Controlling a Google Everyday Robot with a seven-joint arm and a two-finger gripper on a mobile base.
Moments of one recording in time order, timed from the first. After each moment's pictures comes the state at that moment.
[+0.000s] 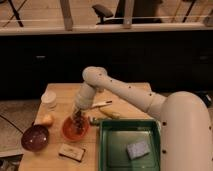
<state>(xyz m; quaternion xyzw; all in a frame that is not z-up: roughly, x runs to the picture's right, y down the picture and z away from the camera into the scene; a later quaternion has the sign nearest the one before) -0.151 0.150 0.746 -0.22 -0.52 -0.51 0.65</state>
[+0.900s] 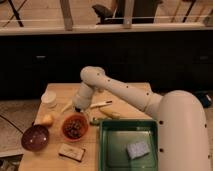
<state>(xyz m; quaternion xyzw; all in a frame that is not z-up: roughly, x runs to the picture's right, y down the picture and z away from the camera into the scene) -0.158 0.152 0.745 -0.22 -0.52 -0.52 0.64</state>
